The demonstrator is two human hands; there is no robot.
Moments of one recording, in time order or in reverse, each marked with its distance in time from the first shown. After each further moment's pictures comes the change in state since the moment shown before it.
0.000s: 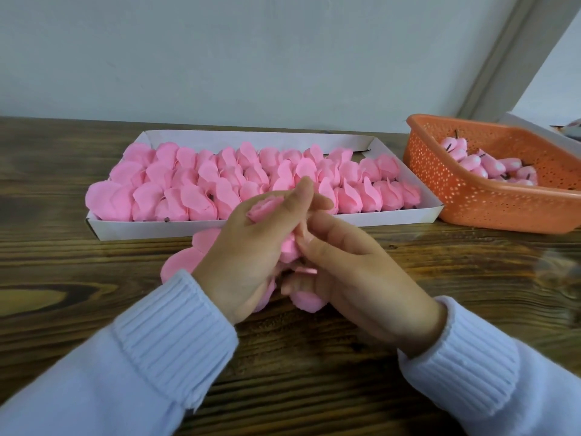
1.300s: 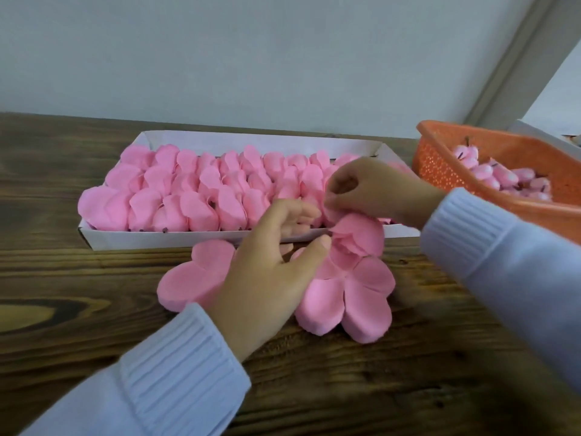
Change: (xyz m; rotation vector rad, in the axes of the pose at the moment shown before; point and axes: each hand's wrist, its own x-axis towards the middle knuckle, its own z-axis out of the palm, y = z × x) left_hand 0.007 -0.023 -0.010 0.560 0.173 0.143; right_hand 0.089 -0.046 -0.094 -1.351 0.188 0.238
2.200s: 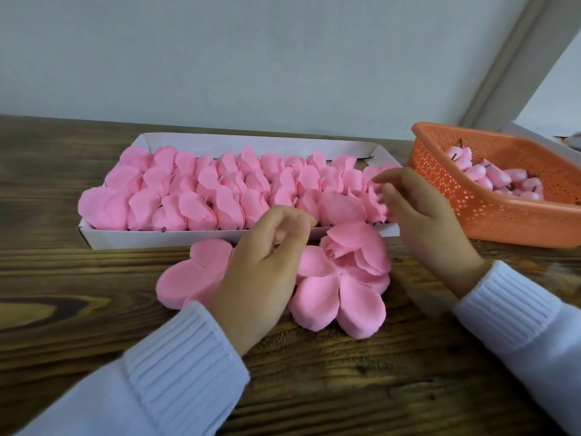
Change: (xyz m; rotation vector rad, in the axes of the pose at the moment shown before) left_hand 0.000 -0.005 0.002 -0.026 0.073 -0.039; right_hand -0.064 0.030 0.017 0.428 0.499 -0.099
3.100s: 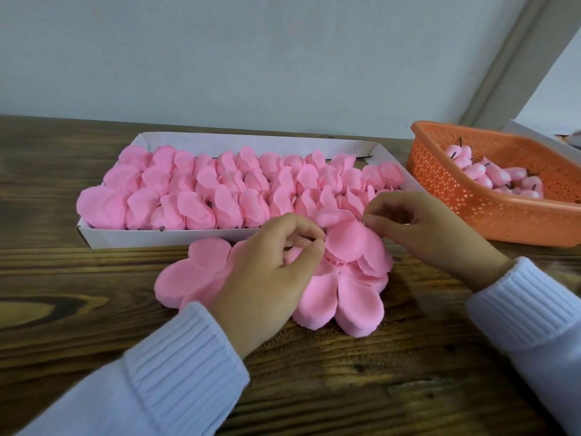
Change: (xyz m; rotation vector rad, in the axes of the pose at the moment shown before) left_hand -0.004 0.003 0.001 0.108 -0.118 0.071; right_hand -0.002 -0.005 -0.017 -0.151 -0.334 0.035
